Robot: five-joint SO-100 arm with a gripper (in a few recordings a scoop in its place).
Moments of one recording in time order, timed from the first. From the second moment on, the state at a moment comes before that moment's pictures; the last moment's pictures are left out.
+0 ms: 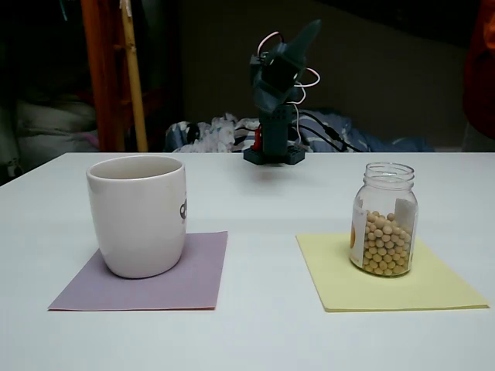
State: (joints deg) arm 3.9 179.2 175.2 20.9 -25.8
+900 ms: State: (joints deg) arm 2.2 189.7 180.3 49.9 2.5
